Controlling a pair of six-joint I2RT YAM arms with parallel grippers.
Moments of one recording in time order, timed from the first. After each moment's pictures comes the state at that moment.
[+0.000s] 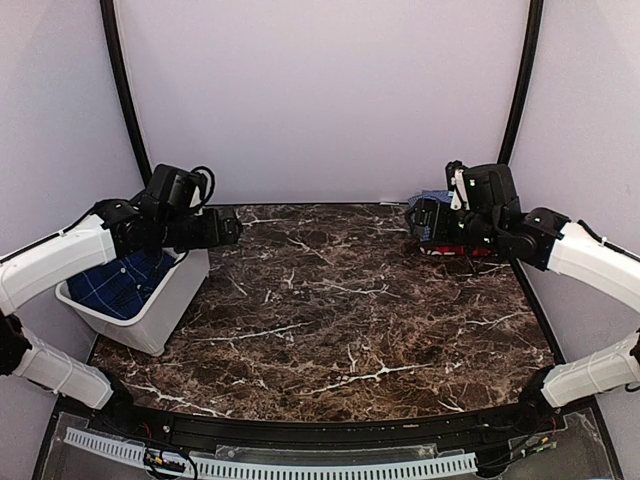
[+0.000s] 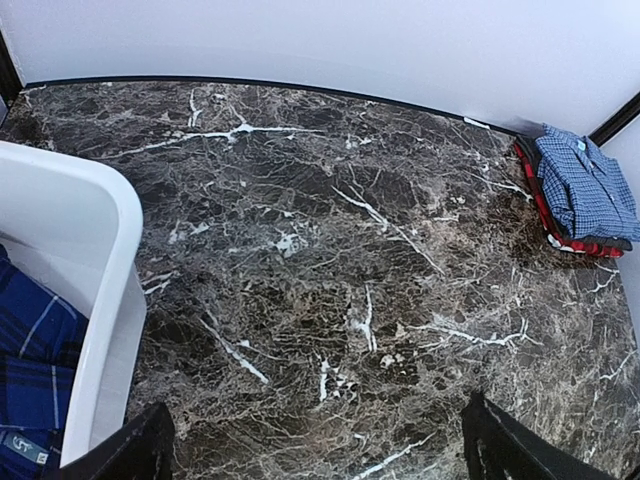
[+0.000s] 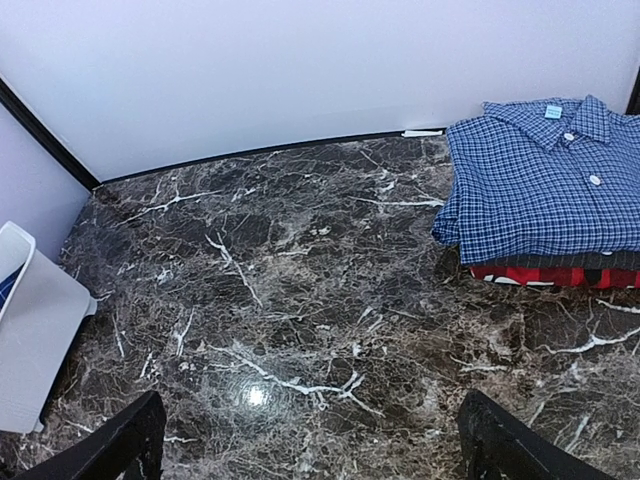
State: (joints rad) left arm -0.58 1.30 1.13 -0.51 -0.22 -0.54; right arm 0.67 1.19 1.06 -0.38 0.25 0.49
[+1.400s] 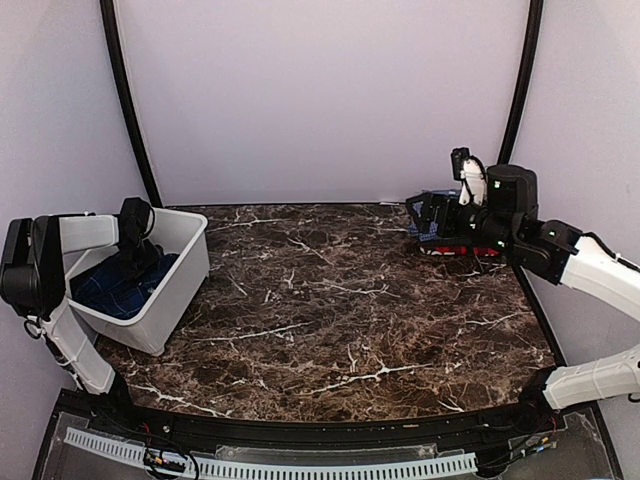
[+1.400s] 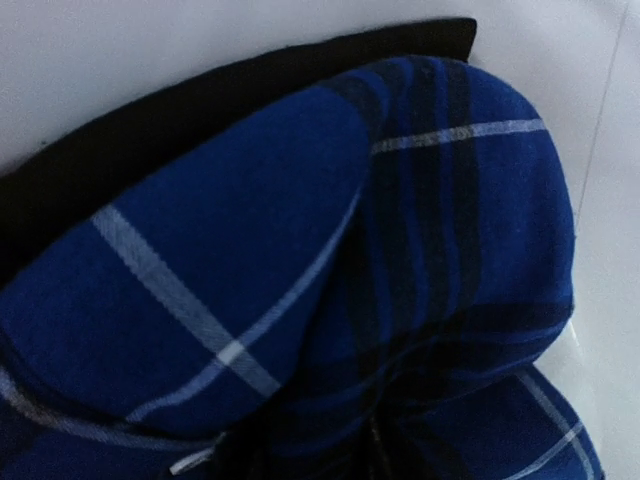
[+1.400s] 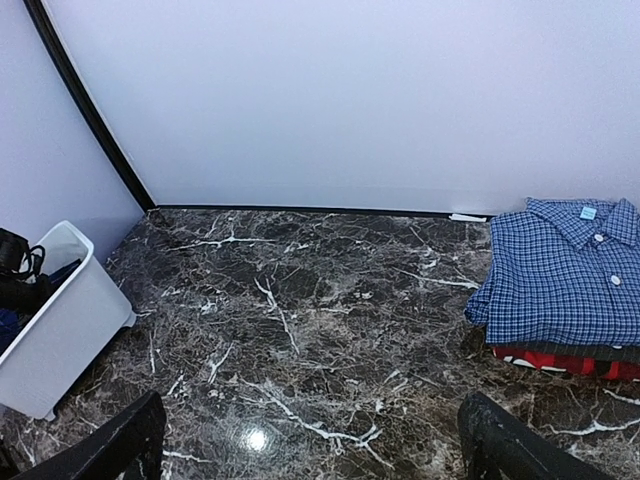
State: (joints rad) left arm 0.06 1.66 1.07 -0.56 -0.30 -0.74; right arm 0.67 1.09 0.97 -0.18 0.18 0.32
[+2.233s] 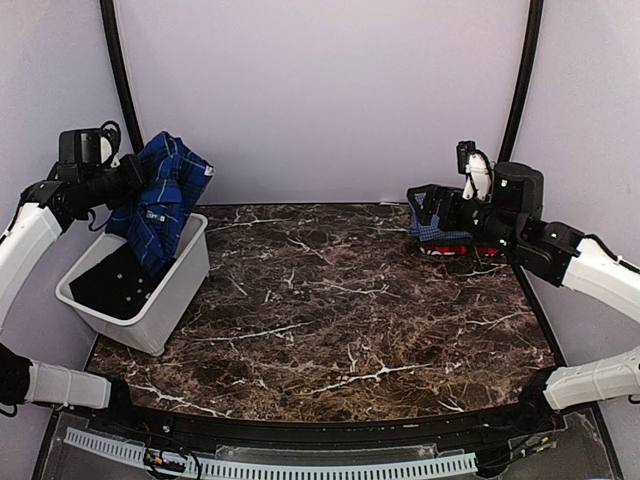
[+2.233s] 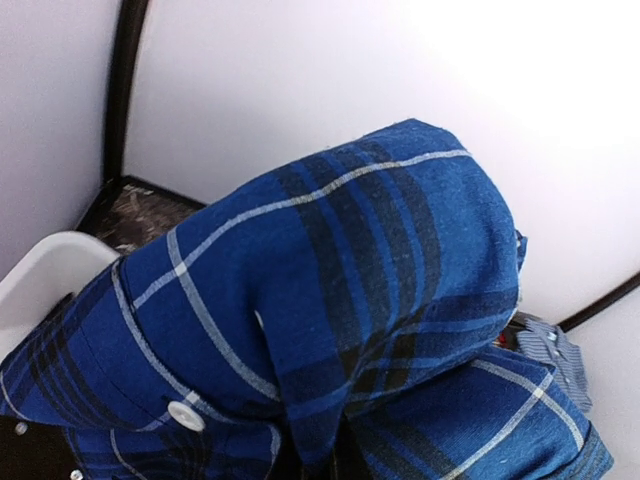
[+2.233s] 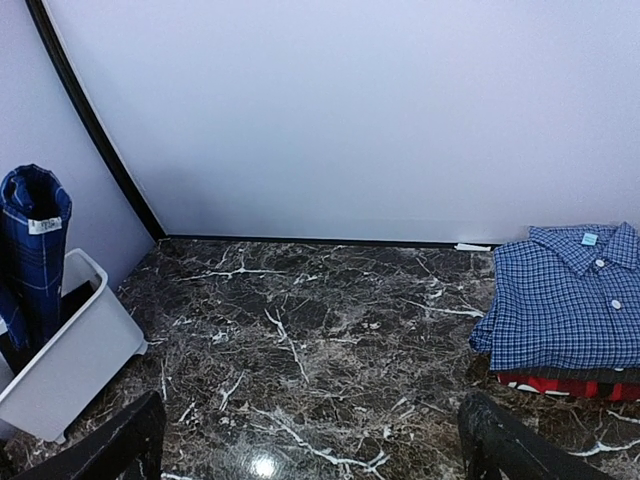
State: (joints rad) left arm -0.07 1.15 1.27 -0.54 0.00 -0.52; right arm 0.67 1.07 0.96 -0.10 0.19 0.32
